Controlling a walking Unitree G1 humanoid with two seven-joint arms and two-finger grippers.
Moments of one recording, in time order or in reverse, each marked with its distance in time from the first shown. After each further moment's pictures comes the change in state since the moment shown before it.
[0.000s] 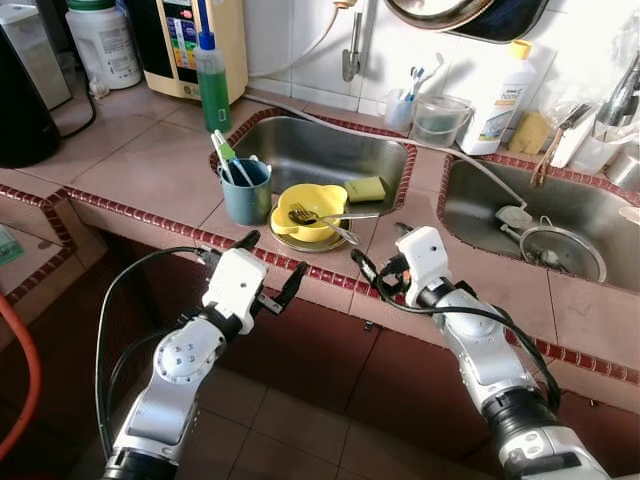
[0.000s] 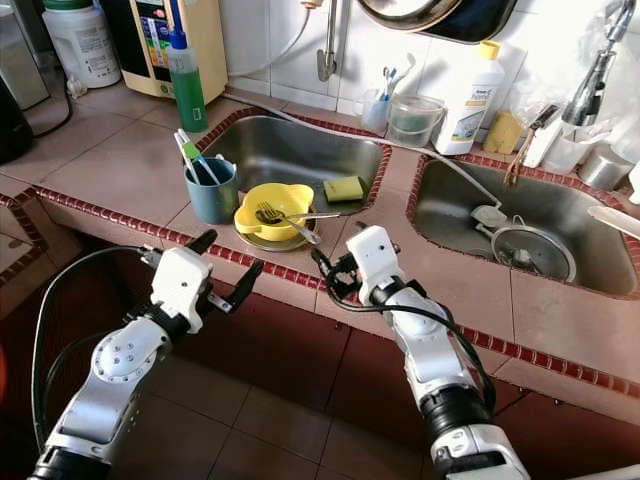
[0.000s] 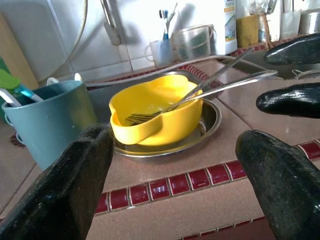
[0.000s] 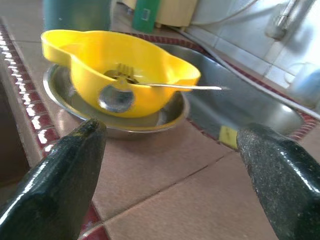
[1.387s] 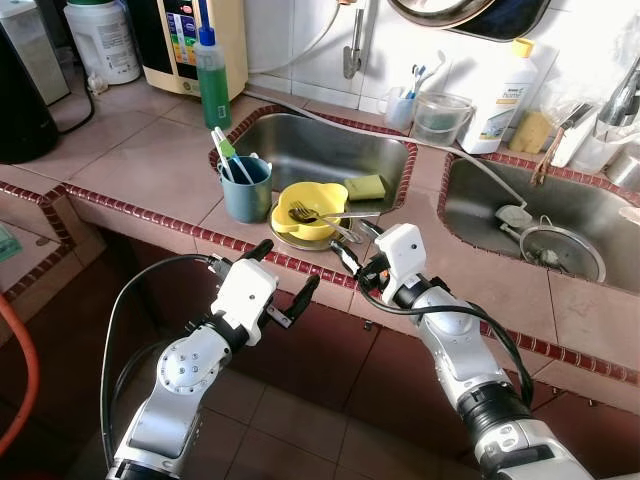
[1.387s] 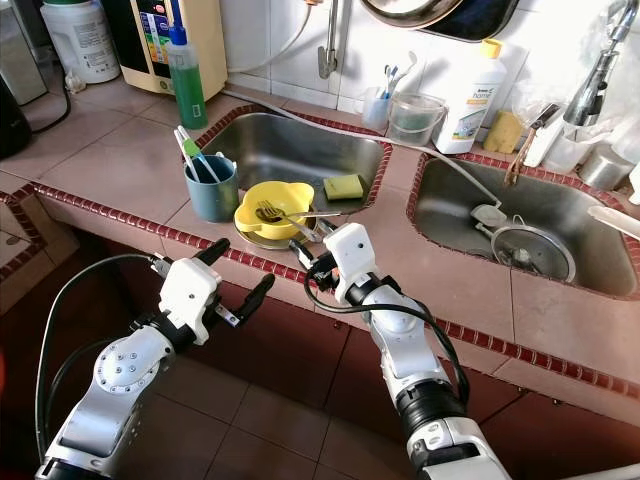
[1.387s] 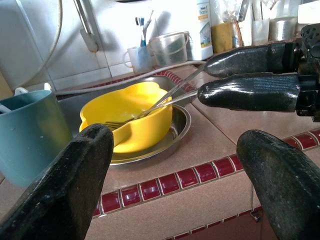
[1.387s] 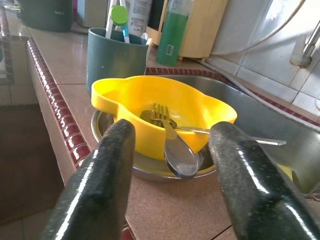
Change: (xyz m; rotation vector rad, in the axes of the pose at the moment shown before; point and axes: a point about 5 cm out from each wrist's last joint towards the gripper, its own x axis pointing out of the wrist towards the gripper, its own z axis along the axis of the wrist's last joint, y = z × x) left arm -0.003 -0.013 0.006 -0.006 -0.025 -0.085; right arm 0.011 0.021 0.011 0.061 -0.119 0.050
